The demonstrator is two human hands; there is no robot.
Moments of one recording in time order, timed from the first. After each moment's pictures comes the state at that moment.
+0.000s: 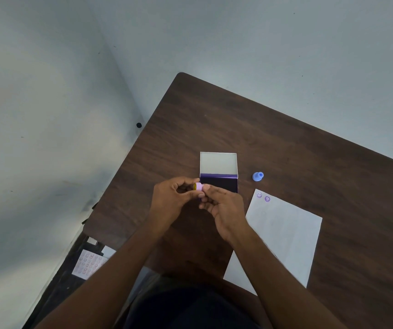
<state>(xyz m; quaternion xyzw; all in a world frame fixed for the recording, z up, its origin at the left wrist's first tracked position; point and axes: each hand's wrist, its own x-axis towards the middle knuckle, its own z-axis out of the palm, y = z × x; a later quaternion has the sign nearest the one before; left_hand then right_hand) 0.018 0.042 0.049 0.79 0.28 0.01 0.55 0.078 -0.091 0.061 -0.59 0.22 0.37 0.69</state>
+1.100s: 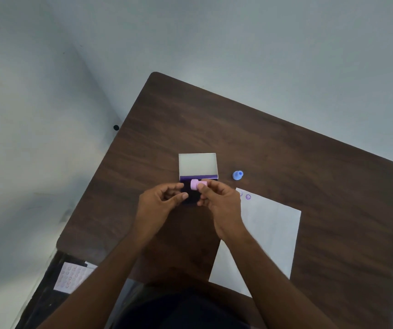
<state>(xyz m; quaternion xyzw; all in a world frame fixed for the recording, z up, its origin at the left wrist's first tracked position) 0.027 0.029 0.041 0.75 0.29 -0.02 0.59 0.100 -0.115 0.058 -0.70 0.18 0.28 0.64</state>
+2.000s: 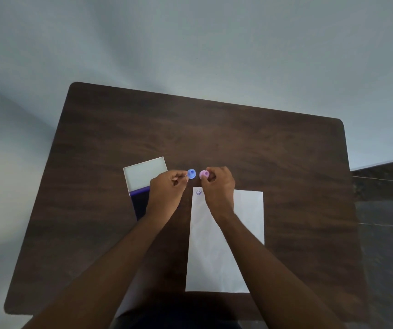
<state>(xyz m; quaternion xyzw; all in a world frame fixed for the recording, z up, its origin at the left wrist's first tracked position) 0.146 -0.075 0.025 0.86 0.24 -0.08 0.45 0.173 -0.203 -0.010 -0.91 0.14 0.06 0.39</state>
